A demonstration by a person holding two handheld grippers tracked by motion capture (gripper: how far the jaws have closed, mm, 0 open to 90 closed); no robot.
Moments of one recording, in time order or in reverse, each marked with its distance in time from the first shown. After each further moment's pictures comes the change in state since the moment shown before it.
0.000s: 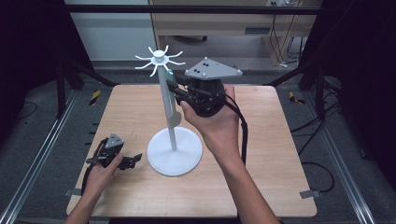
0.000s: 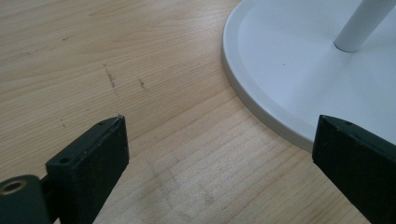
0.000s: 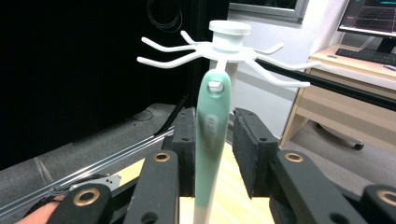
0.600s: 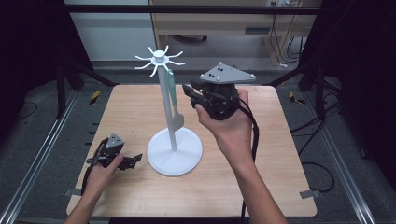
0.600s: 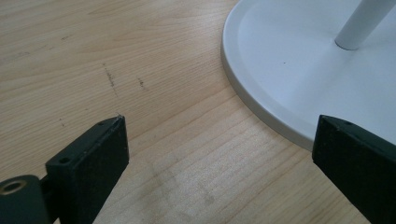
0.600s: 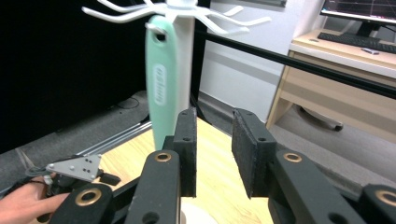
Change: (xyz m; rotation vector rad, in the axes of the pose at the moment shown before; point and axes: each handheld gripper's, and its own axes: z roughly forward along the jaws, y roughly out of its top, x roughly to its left) left arm -0.001 0.000 0.001 0.005 0.003 0.008; right arm -0.019 -0.016 -0.014 0.059 -0.064 0.010
